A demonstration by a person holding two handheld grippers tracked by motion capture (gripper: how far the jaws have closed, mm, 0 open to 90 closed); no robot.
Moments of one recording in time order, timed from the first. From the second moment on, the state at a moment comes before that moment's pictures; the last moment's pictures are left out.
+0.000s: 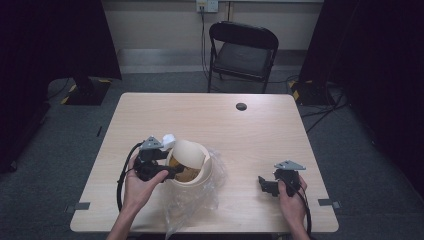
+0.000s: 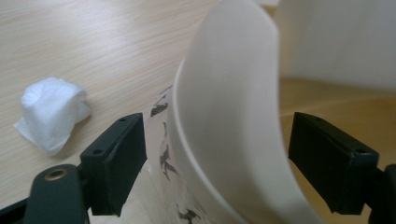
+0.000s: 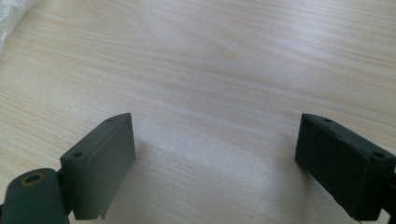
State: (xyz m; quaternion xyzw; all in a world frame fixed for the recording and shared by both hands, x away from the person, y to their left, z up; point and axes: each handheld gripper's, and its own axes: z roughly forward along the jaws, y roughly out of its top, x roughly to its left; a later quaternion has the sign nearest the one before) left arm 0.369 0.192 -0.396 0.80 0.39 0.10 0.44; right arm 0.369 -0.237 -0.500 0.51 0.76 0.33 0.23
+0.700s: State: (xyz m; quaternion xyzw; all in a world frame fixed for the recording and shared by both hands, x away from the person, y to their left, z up) left arm 0.391 0.266 -0.396 0.75 0.45 0.12 0.47; right arm 0.369 -0.237 -0.500 0.51 0.76 0.33 0.23
